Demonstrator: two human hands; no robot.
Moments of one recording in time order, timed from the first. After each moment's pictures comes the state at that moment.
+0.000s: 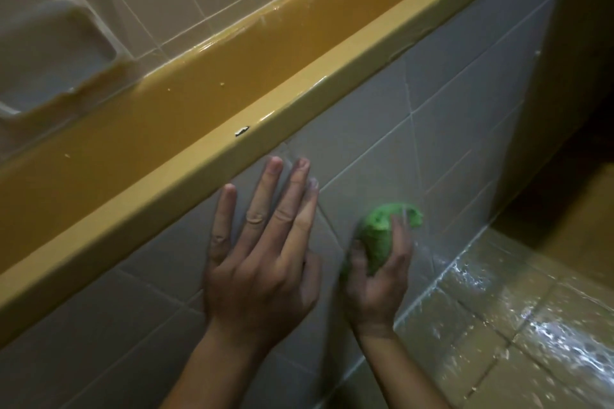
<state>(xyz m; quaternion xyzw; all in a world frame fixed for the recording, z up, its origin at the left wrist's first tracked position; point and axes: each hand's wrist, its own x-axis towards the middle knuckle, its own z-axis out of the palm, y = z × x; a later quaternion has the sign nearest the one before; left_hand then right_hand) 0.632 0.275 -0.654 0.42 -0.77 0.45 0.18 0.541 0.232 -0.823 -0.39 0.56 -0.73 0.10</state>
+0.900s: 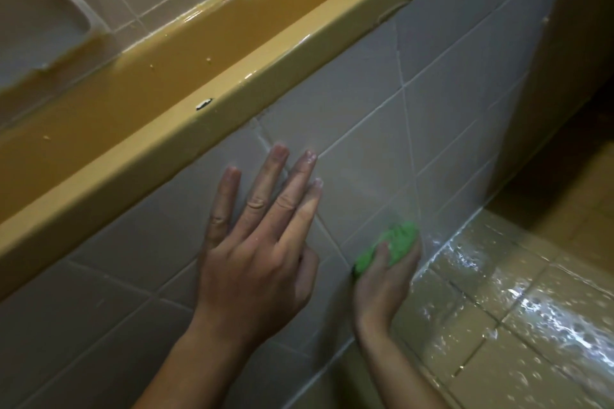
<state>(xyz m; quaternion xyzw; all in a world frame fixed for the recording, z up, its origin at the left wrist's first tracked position) 0.621 0.277 -0.658 0.41 -0.81 0.41 0.11 0.540 0.238 -0.868 -0.13 0.65 -0.67 0.34</state>
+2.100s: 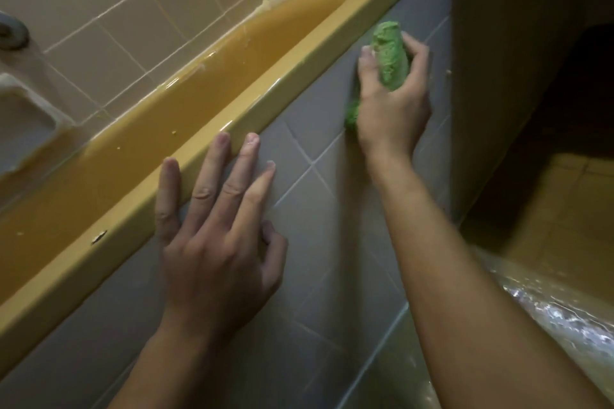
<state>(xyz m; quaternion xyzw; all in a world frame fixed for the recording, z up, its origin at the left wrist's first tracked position) 0.549 0.220 -0.616 0.37 -0.80 0.42 0.20 0.341 0.111 -0.646 -0.22 0.52 -0.81 0.17</state>
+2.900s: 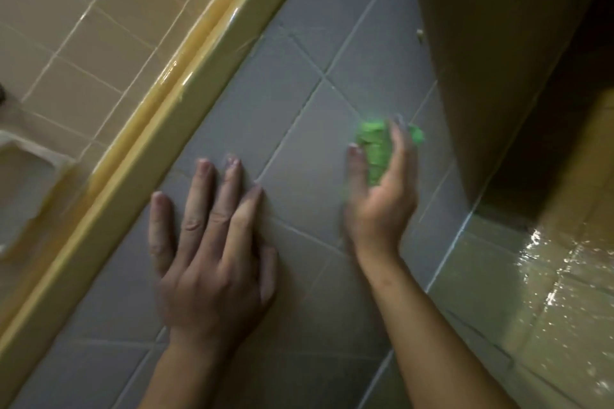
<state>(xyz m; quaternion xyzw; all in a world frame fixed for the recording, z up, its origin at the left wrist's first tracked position) 0.497 0.185 -0.644 0.36 -0.80 0.46 0.11 0.364 0.108 -0.784 -0.22 0.58 -0.78 0.11</state>
